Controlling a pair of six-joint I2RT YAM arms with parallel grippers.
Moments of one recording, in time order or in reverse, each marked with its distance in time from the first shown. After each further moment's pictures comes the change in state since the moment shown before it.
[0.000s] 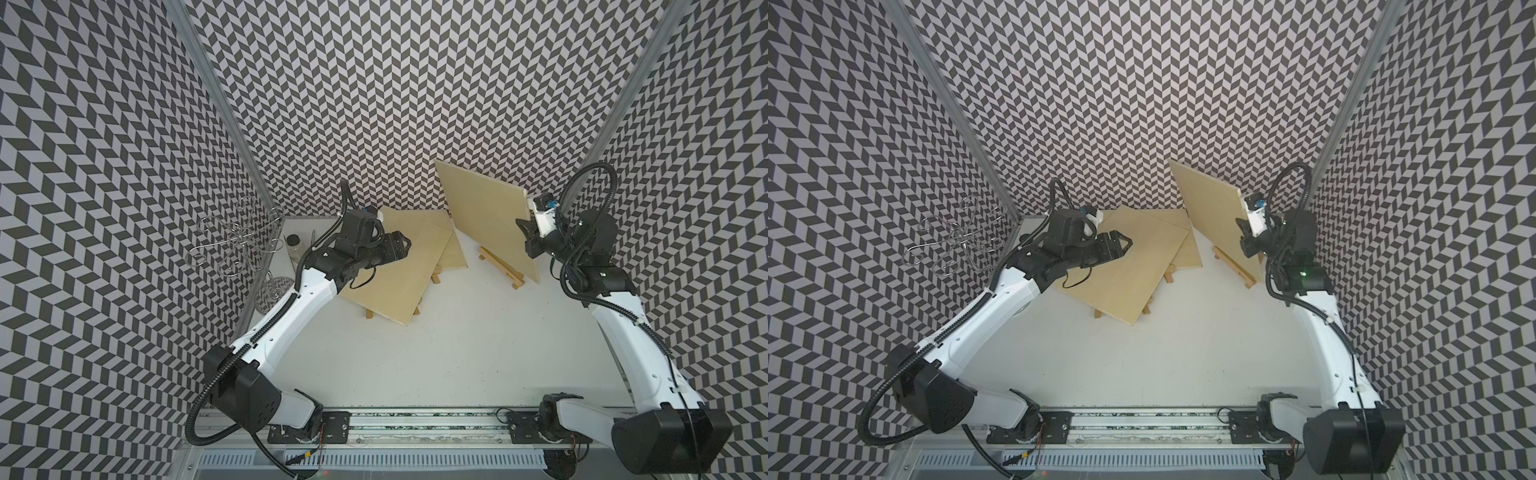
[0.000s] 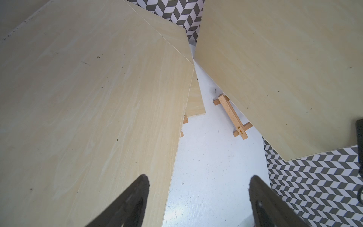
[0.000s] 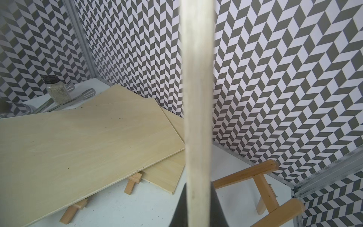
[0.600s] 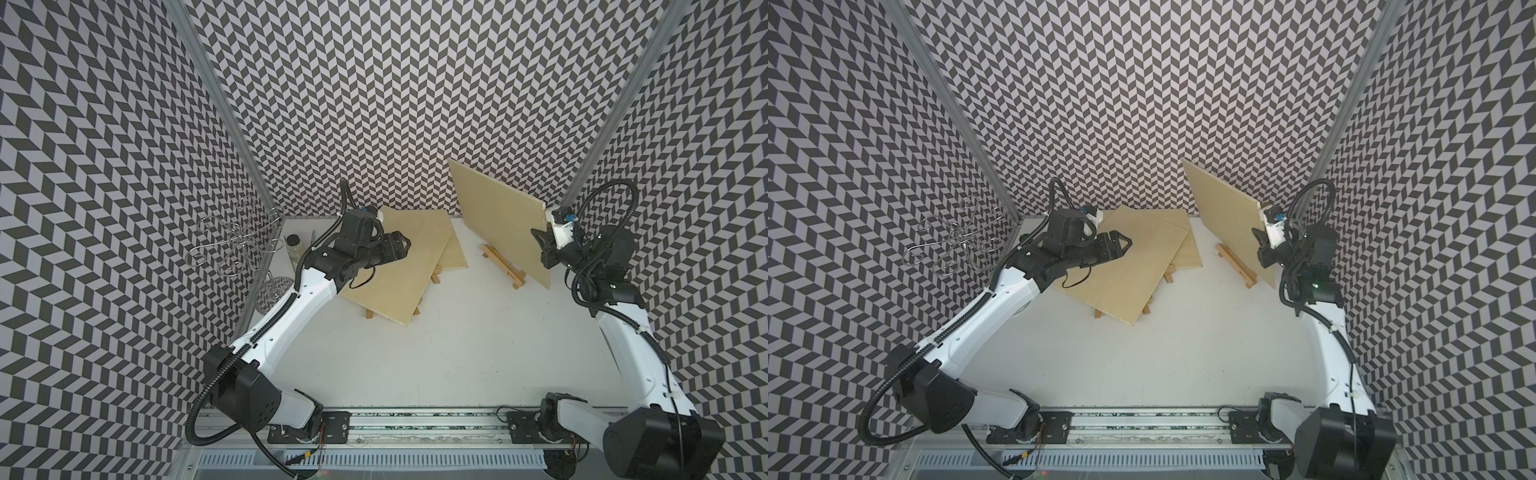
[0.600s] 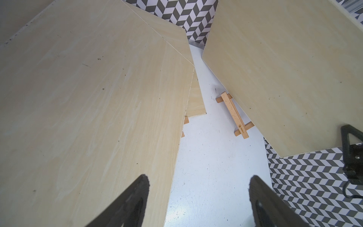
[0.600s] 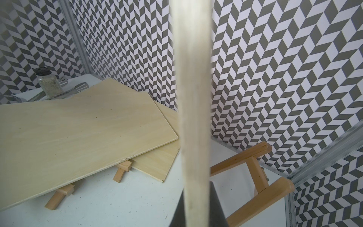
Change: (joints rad) left arm 0.005 0.000 0.000 0.000 0.006 0.016; right arm -0.169 -0.045 -0.147 0.103 -0.190 -0.037
